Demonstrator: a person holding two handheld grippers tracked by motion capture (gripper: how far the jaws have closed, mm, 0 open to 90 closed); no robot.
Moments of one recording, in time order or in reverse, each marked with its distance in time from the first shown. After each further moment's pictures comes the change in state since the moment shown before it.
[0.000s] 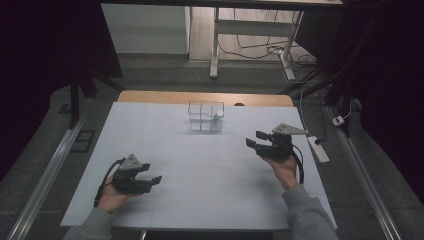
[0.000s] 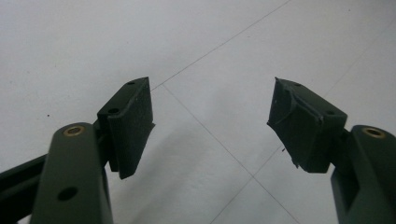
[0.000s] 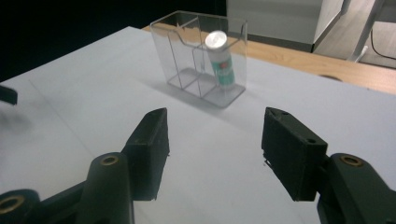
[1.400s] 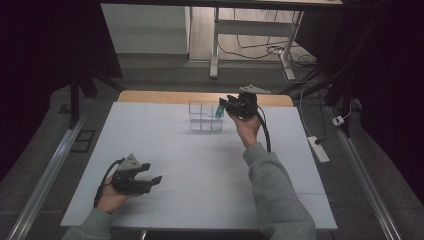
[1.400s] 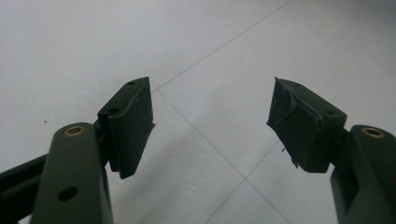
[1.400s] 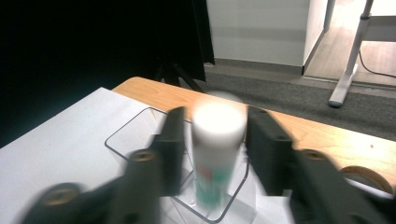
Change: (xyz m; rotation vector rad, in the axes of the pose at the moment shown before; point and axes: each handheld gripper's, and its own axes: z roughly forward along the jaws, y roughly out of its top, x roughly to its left) left arm -0.002 0.001 -0.004 -0.026 -0.017 0.002; right arm -0.008 0.089 0.131 -0.088 -0.068 0.083
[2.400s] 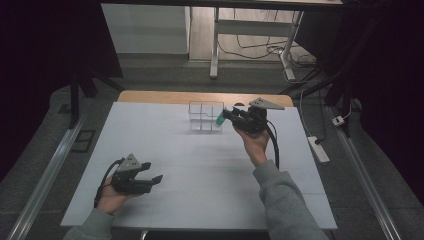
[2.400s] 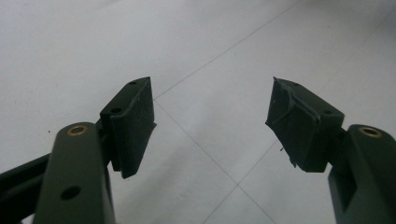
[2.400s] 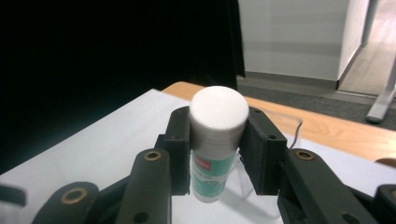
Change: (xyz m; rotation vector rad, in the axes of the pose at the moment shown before) left arm -0.006 0.004 -0.005 -0.023 0.014 0.019; right arm 0.028 -0.013 -0.064 -0.065 0.133 -0.008
